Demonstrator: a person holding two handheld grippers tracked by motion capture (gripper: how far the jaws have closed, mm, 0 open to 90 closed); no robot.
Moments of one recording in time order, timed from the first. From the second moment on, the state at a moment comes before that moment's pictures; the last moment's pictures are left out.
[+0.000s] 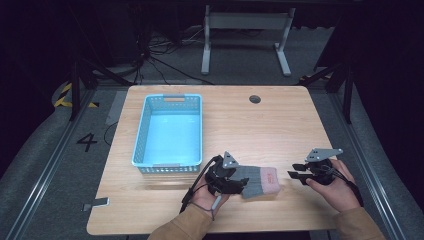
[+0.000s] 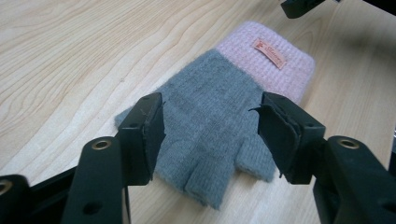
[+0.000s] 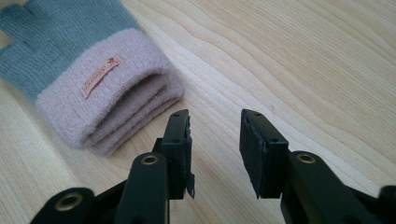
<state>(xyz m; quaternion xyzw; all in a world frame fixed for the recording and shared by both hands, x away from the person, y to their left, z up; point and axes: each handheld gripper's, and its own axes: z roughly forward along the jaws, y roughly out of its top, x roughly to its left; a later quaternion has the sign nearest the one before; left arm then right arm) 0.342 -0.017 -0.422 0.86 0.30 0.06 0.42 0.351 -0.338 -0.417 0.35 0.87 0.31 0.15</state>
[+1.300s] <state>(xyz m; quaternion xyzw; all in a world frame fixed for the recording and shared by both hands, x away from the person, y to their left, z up) 0.348 -0.064 -0.464 0.86 0.31 0.09 0.39 0.346 -0.342 -0.417 0.35 0.87 0.32 0.14</state>
